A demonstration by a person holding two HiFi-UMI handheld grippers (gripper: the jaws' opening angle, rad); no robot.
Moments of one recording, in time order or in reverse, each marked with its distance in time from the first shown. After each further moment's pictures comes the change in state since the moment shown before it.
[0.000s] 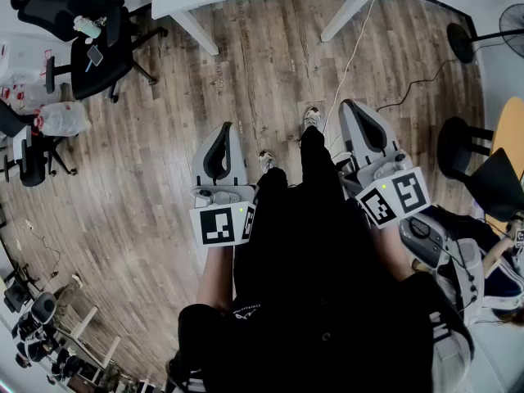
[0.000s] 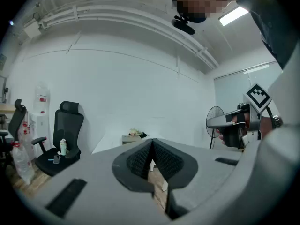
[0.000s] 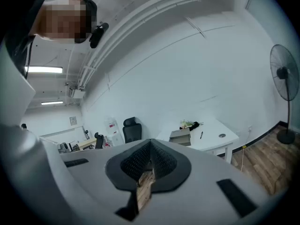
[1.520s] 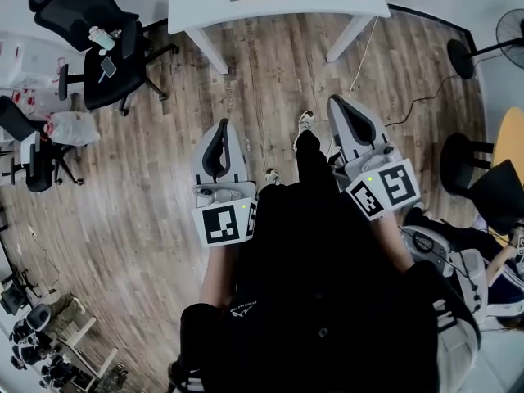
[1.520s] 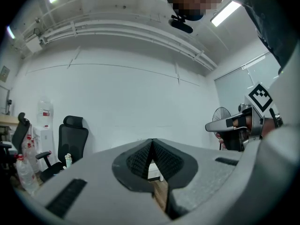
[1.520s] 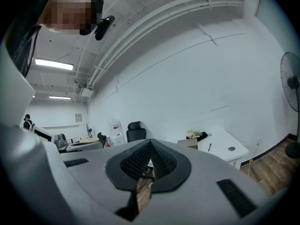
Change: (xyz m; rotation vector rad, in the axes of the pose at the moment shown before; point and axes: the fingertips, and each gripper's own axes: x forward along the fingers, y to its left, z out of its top) left arm -0.004 0.029 0.044 0.068 -0.101 0.082; right arm 0.036 0.036 0.021 -0.105 -0.053 0.079
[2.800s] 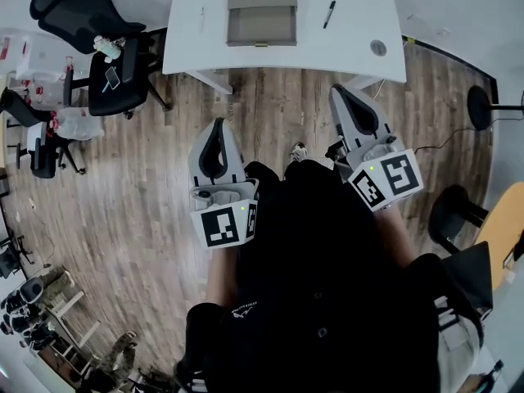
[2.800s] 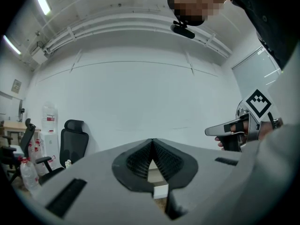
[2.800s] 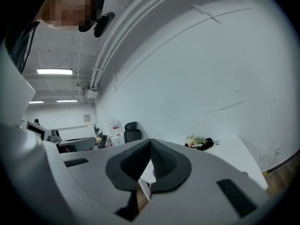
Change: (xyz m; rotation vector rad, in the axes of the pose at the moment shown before) left arm 0.284 -0.010 0.029 0.020 -0.006 0.201; right arm 0.212 -0.241 0.067 0.010 0.041 0.153
